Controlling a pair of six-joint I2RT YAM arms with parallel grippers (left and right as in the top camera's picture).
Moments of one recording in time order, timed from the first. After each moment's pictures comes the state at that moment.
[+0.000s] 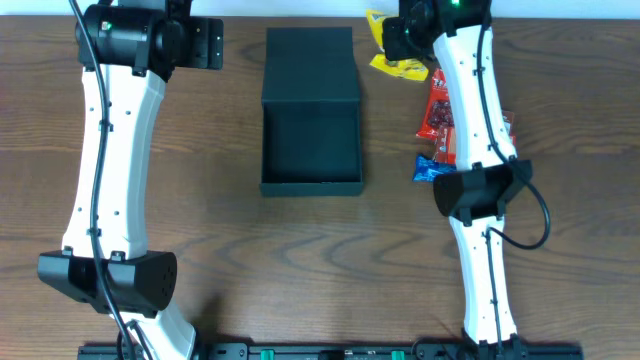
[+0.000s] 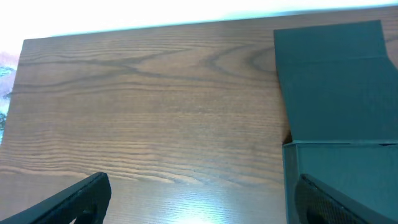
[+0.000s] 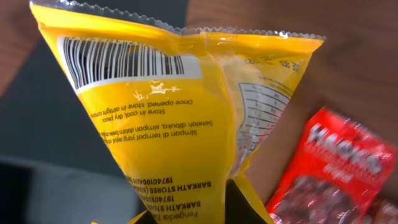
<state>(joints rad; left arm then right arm) -0.12 1.87 2.19 -1.23 -0.20 0.00 0.24 2.60 2.98 -1.48 -0.06 0.13</state>
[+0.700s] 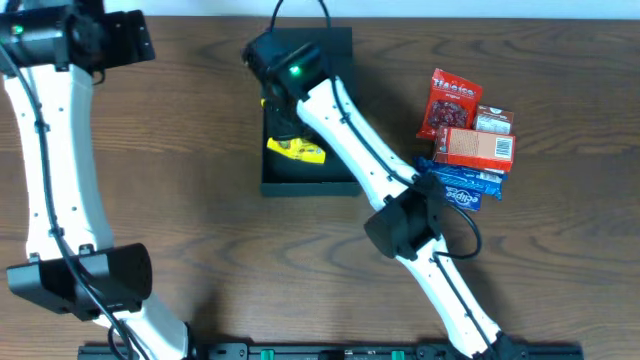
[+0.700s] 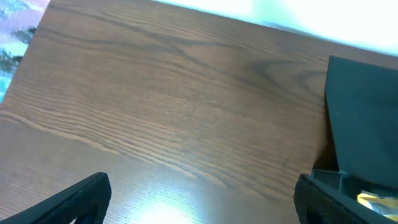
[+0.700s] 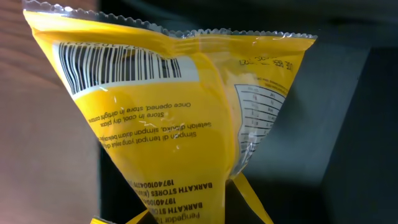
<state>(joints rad) 0.16 1.87 2.19 -1.23 -0.06 -0.08 0.69 2.60 2.74 -1.53 0.07 0.58</state>
